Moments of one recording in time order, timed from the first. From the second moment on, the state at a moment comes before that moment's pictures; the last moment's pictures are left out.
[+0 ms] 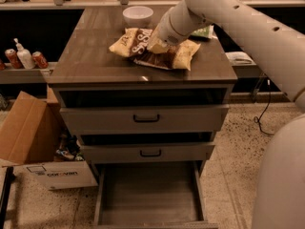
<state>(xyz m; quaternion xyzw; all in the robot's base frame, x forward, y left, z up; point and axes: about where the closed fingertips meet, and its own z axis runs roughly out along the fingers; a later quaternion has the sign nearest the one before) 0.746 -0.017 0.878 -0.62 0.68 0.03 0.38</state>
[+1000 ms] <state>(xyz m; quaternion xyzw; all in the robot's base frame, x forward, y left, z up) 0.735 -0.008 0.881 -0.64 0.65 0.06 0.40</state>
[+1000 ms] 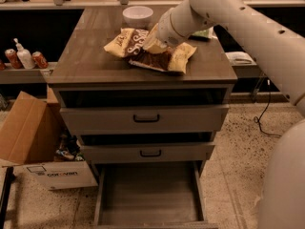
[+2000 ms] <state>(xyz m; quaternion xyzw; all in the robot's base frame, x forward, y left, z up) 0.730 -0.005 0.886 -0.65 0.64 0.08 0.40</state>
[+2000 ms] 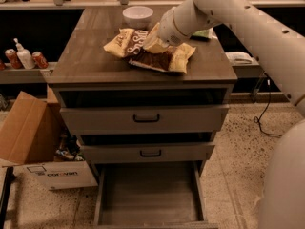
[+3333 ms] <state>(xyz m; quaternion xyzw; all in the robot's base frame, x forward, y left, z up) 0.736 0.001 0.875 -0.65 0.65 0.08 0.39</state>
